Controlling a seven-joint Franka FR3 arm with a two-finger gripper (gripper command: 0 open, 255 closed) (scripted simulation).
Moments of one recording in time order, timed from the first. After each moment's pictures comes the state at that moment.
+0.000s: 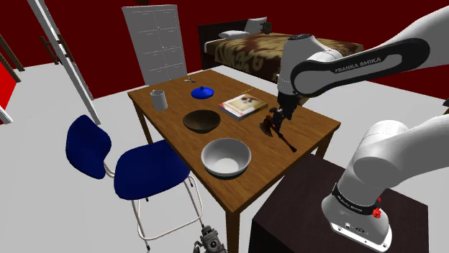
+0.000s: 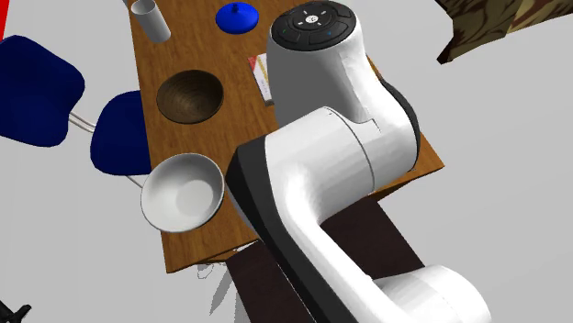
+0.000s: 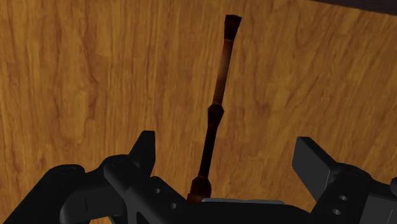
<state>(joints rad) -0.05 -0.76 -0.04 -2.79 -0.12 2.07 0.01</state>
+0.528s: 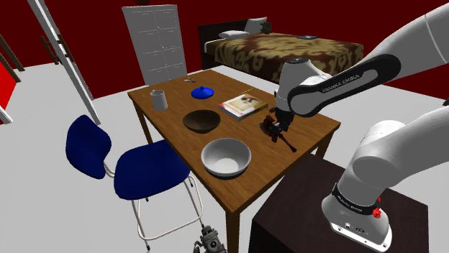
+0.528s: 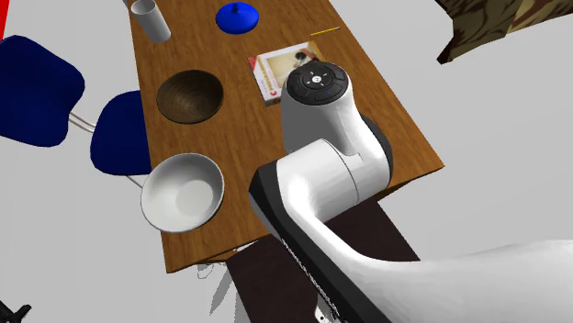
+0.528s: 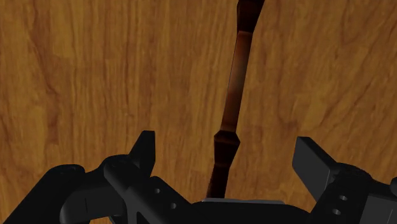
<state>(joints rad) -0.06 -0.63 -0.08 -2.92 -0.14 2.34 0.01</state>
